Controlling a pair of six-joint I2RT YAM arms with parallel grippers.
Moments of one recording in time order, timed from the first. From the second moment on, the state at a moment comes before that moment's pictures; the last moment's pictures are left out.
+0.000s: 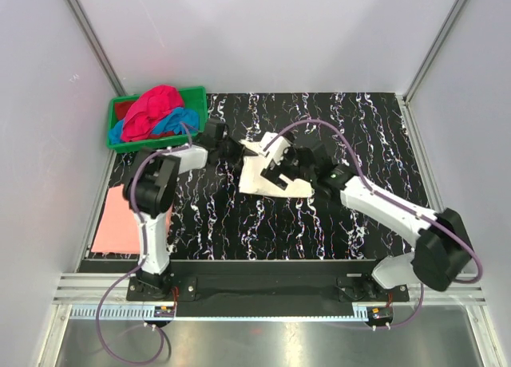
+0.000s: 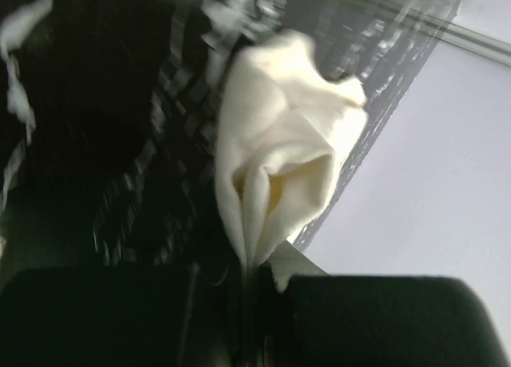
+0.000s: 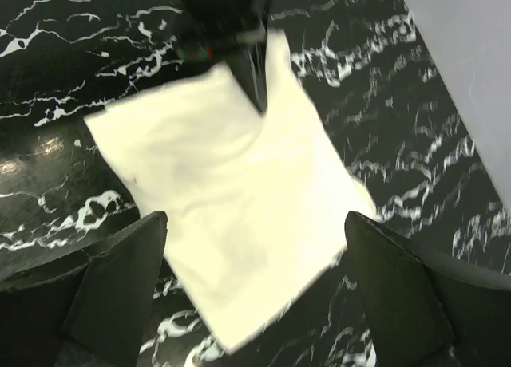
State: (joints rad) left arm -0.34 2.10 1.27 0.09 0.45 -1.32; right arm 0.71 1.42 1.03 -0.08 -0.05 -0.52
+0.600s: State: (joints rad) left arm -0.30 1.37 1.04 -0.46 -0.02 -1.14; right arm 0.71 0.92 0.89 -0.42 0.06 -0.16
